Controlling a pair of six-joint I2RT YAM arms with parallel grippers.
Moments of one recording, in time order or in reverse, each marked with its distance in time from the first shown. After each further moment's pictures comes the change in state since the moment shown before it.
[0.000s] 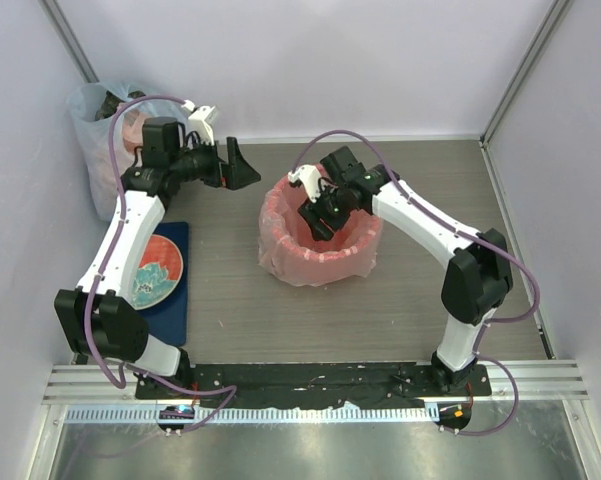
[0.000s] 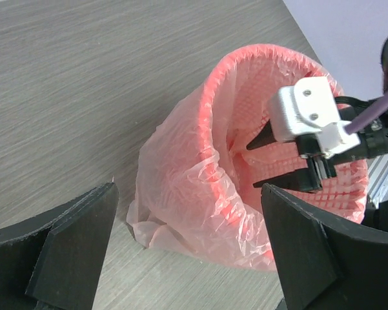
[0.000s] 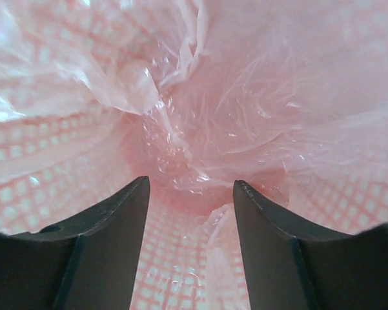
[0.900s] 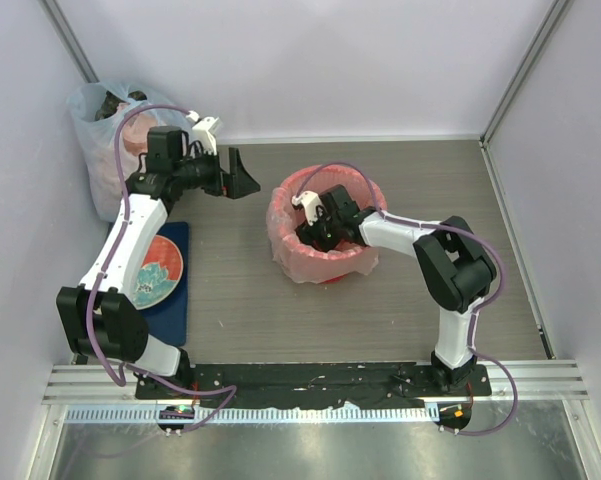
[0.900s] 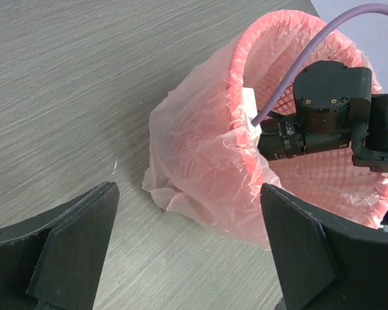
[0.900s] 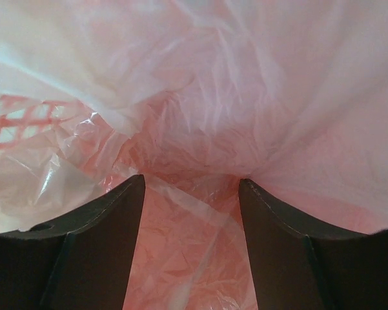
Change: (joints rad) left arm 0.002 -0.003 -0.071 0.016 0.001 0.030; right arm -0.004 0.089 -0.397 0.651 -0.017 0.173
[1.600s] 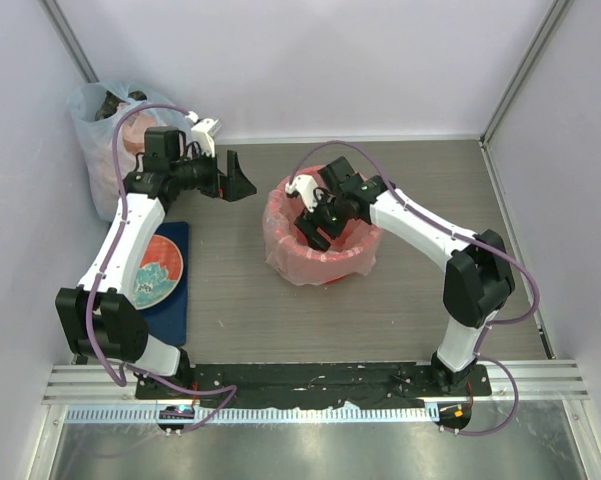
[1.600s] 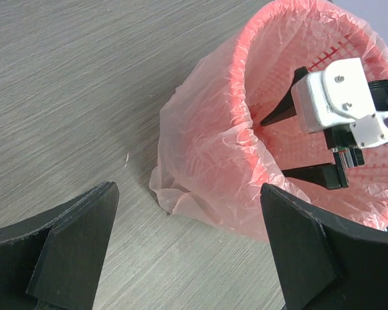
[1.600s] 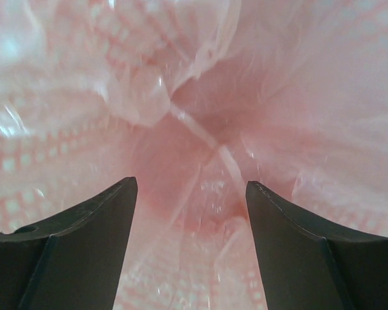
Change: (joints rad) left arm 0.016 -0.001 0.012 -0.053 0.001 0.081; right arm 0.025 -0.134 0.275 -0.473 -0.008 -0.166
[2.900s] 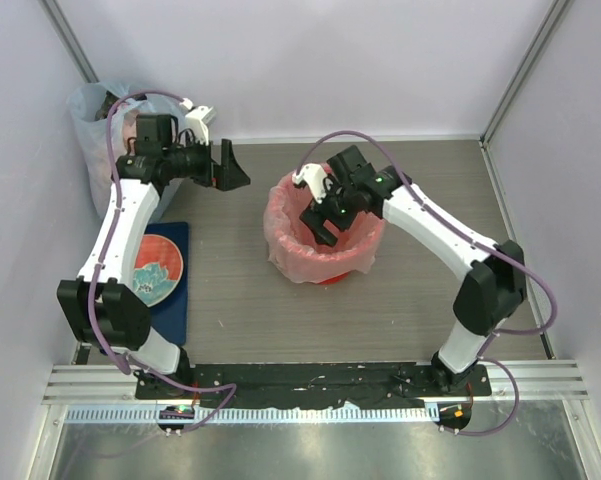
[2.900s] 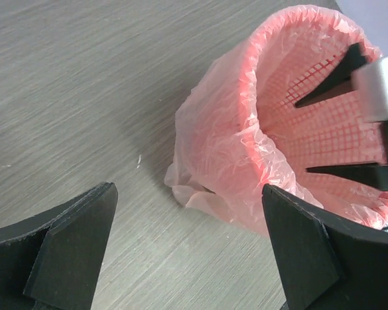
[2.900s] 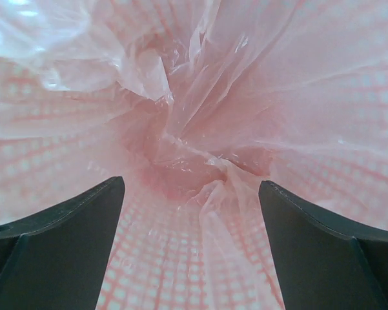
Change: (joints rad) left arm 0.036 0.064 0.134 -0.108 0.040 0.058; right arm -0.013 -0.035 0.089 -0.181 0.060 -0.033
